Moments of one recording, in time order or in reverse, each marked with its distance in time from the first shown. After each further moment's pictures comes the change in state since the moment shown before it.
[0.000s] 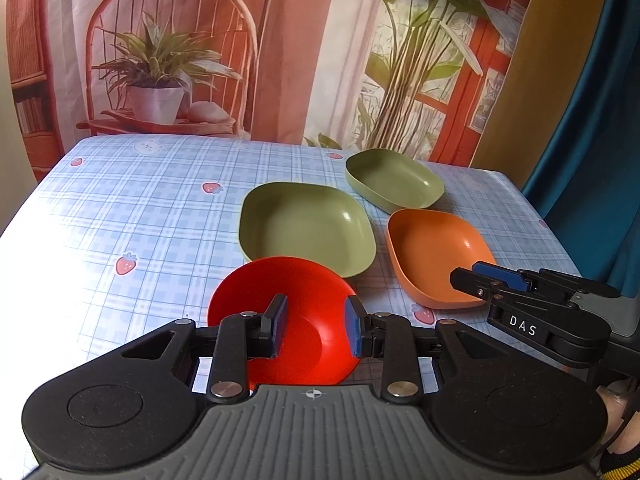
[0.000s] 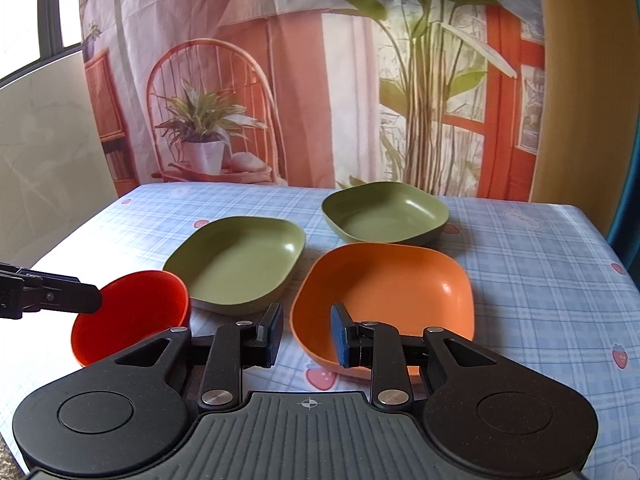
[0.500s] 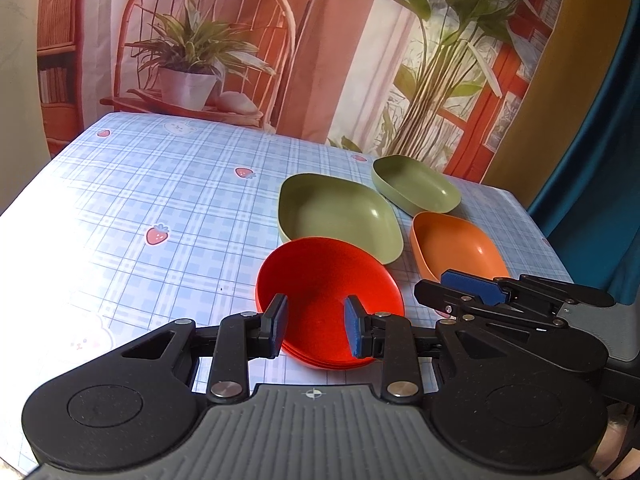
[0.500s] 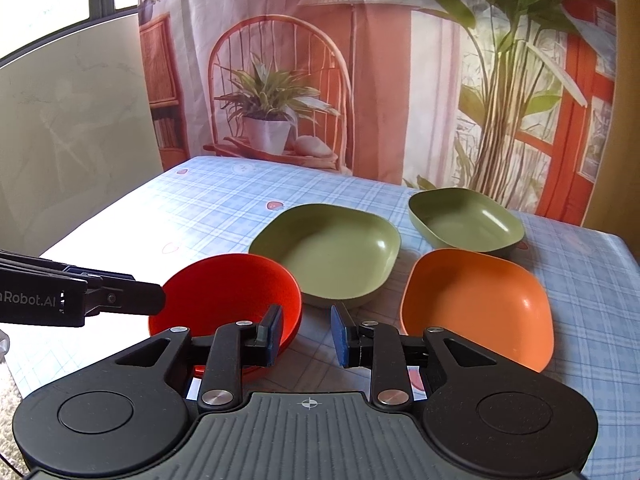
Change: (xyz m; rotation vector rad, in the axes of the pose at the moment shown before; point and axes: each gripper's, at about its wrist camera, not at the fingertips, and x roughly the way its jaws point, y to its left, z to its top) left arm -0.014 0.032 -0.018 -0.099 -0.026 -0.008; right arm 0.003 0.085 0.004 -0.123 0.051 0.073
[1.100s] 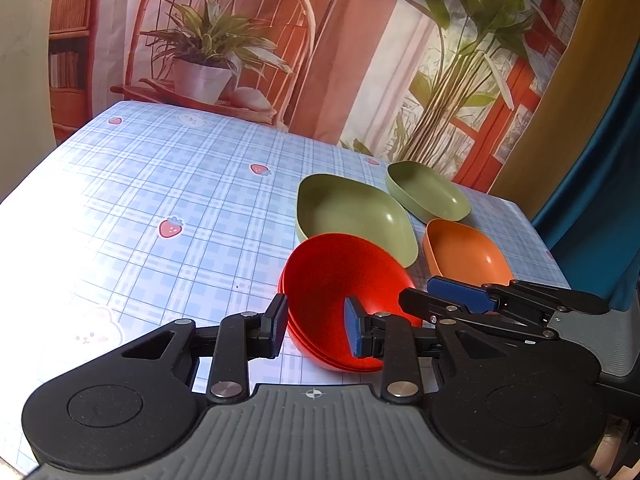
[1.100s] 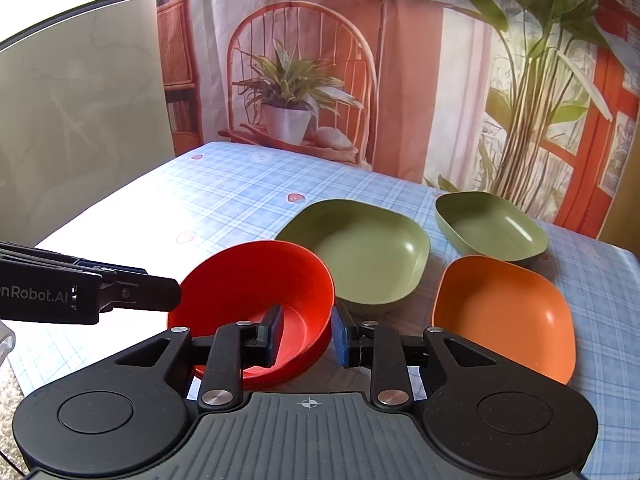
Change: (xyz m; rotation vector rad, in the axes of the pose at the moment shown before) left arm 0.001 0.016 0.000 -0.065 -0.002 -0.002; right arm 0.018 0.029 0.006 -0.061 0.035 0.026
